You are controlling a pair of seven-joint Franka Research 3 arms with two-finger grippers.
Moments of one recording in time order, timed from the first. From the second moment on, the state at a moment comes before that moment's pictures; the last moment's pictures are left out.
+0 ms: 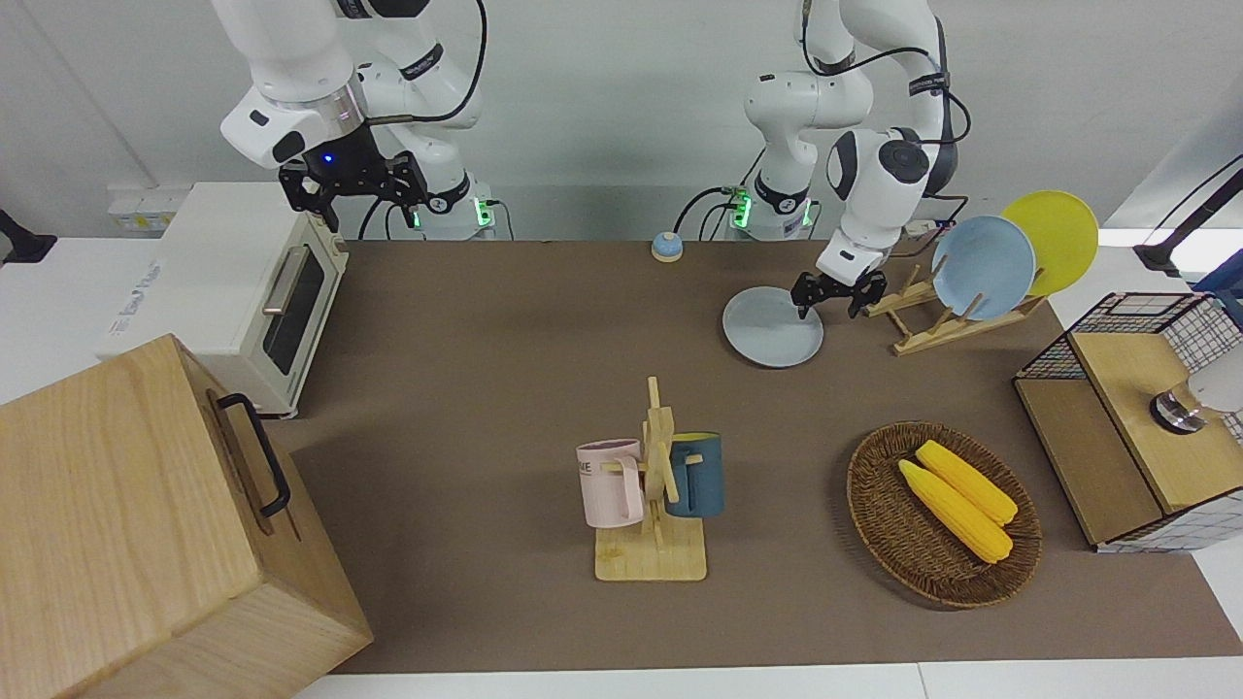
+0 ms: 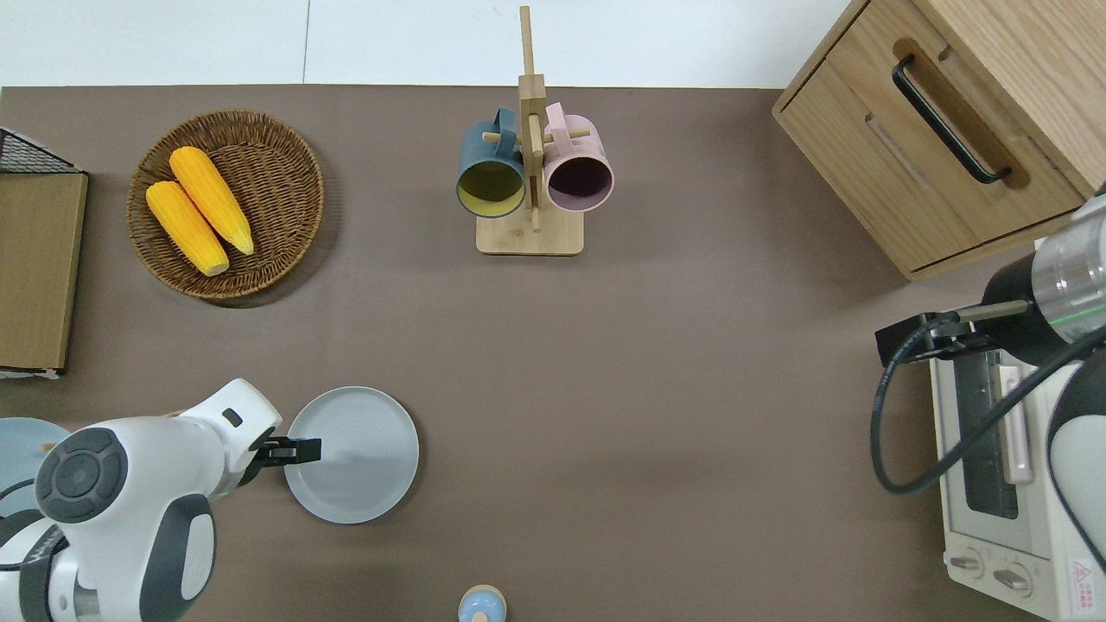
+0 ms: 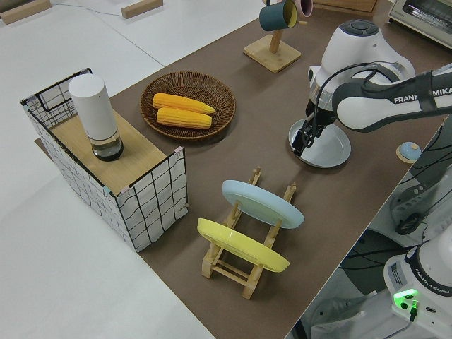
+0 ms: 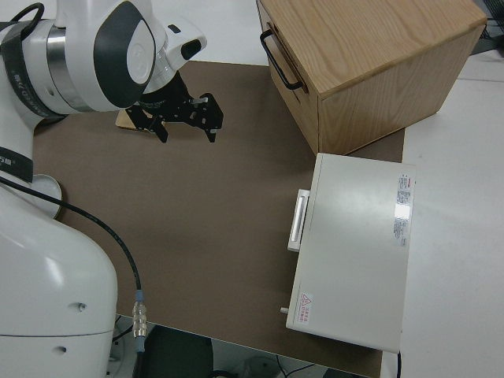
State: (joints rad) left arm -0.02 -0.22 -0.06 -2.58 -0.03 2.37 -0.03; right arm -0.26 0.02 0.38 -1.48 -0.03 1.38 0.04
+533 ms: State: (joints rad) left arm -0.02 -0.17 -0.06 -2.61 -0.03 2.44 -0.04; right arm -0.26 0.02 0.38 -1.48 -0.03 1.38 0.04
